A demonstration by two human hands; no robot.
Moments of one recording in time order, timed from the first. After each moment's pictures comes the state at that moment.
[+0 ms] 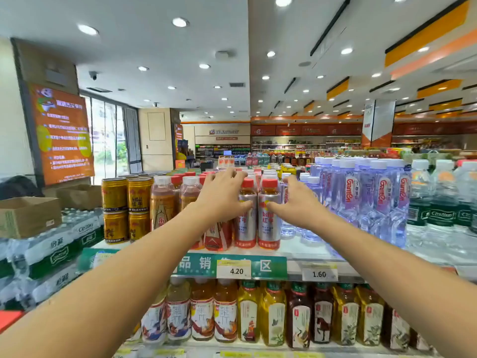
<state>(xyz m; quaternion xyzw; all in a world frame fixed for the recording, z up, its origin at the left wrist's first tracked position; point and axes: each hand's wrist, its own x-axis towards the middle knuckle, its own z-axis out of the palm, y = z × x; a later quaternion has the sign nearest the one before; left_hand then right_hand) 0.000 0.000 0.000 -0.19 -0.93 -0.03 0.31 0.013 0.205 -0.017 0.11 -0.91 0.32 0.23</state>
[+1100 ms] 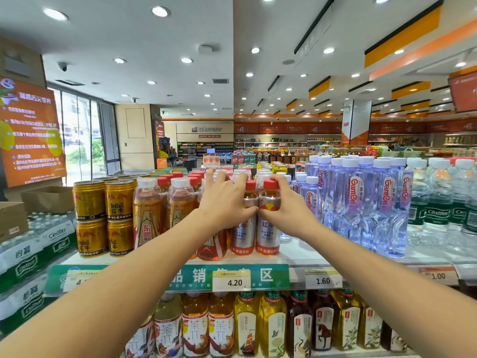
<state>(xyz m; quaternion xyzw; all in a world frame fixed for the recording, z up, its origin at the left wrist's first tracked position) -0.053 0.007 -0.019 -0.22 -0.91 0.01 0.36 -0.025 0.195 -0.044 0.14 -0.87 0.38 0.26</state>
